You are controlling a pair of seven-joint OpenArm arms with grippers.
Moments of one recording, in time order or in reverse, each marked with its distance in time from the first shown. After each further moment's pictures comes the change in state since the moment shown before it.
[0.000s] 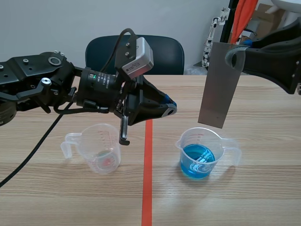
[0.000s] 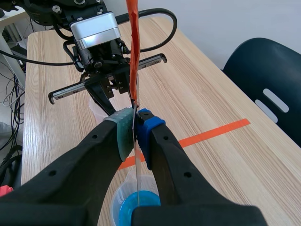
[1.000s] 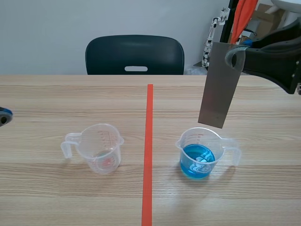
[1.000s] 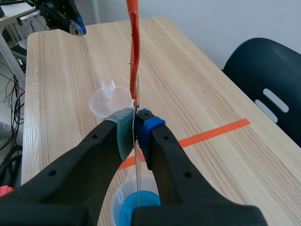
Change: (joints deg) left arm 33.5 -39.6 -23.8 -6.7 0.1 0.0 -38.0; right arm 0.0 0.0 0.0 0.0 0.0 0.0 0.0
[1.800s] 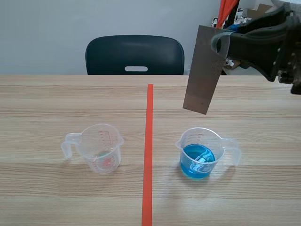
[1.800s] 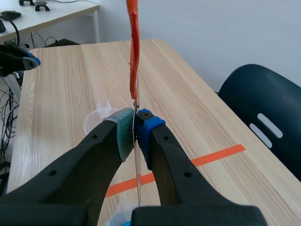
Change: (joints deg) left arm 32.7 32.0 -38.6 -17.3 19.5 6.7 -34.0; right arm 3.8 -6.5 0.0 0.0 -2.8 -0.4 -1.7
